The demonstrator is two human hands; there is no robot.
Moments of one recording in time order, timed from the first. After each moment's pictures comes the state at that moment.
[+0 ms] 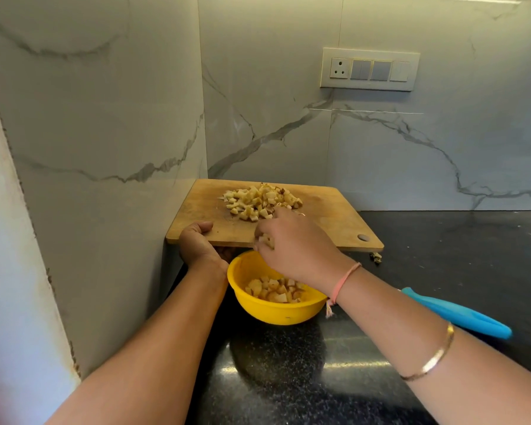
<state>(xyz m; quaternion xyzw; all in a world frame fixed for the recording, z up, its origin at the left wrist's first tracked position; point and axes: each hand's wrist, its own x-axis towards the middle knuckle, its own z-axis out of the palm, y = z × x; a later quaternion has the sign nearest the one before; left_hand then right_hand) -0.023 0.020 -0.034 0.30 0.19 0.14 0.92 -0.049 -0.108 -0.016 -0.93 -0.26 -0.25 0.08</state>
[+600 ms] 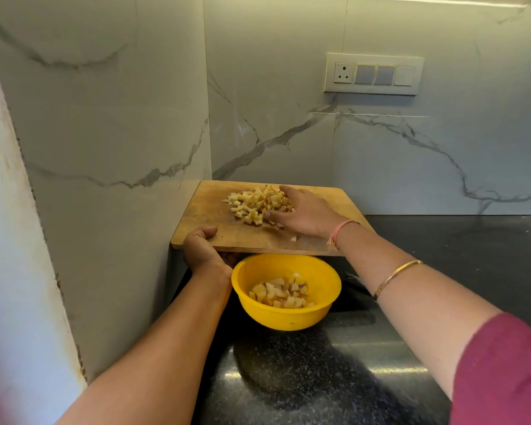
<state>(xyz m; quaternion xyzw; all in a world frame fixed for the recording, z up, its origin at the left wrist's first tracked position) -0.026 0.019 -0.032 0.29 0.18 0.13 0.93 0.033 -0.129 0.007 -0.96 -0.16 -0.12 0.21</state>
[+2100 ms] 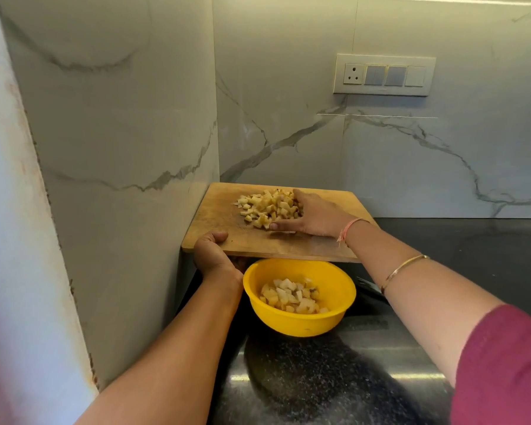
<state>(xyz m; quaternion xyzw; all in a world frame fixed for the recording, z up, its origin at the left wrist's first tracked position) -0.021 0.021 -0.035 0.29 0.19 0.14 0.93 0.051 -0.130 0.008 -0.96 -0.17 -0.09 0.18</state>
